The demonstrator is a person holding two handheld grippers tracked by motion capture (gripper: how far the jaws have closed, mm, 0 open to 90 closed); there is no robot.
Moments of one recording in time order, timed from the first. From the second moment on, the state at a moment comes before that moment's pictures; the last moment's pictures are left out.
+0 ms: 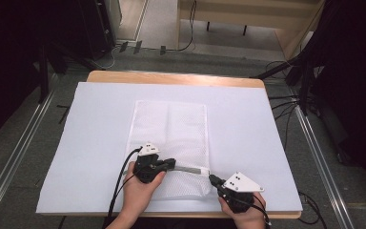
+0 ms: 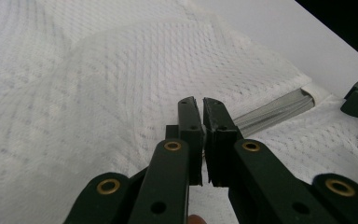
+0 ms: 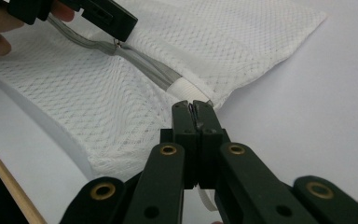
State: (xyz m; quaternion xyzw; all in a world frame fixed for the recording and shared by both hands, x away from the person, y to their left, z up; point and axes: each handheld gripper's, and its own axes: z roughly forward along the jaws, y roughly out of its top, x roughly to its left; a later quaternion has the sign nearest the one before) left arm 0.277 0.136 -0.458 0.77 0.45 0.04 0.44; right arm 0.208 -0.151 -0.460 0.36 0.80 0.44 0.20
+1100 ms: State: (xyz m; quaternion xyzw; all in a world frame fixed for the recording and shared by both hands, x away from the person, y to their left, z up) left arm 0.277 0.230 -0.459 0.74 0.51 0.08 0.42; right arm 0.208 -0.154 -0.456 0.35 0.80 0.44 0.21
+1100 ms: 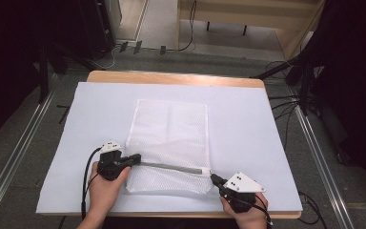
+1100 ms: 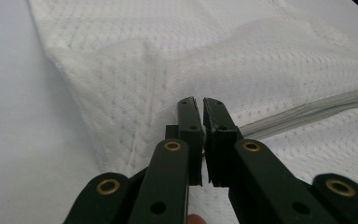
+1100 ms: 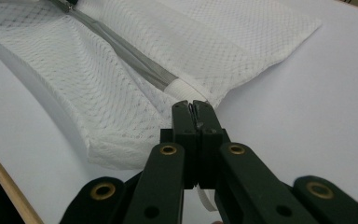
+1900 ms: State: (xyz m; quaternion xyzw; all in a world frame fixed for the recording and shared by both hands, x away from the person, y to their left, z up) left arm 0.268 0.277 -0.456 0.72 0.54 0.08 0.43; right arm 0.207 -0.153 -0.455 0.35 0.80 0.43 0.22
